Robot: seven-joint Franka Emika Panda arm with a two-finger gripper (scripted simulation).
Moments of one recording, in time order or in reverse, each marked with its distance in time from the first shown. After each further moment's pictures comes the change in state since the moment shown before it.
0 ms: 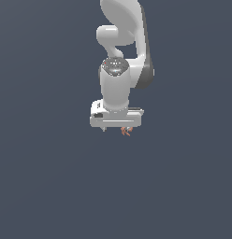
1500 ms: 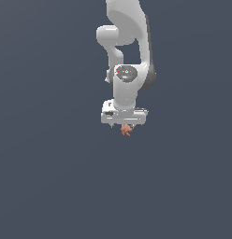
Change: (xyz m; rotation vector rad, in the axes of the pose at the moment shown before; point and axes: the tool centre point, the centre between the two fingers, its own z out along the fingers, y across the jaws) arm -0.051 -0.033 0.045 -0.008 -0.028 0.064
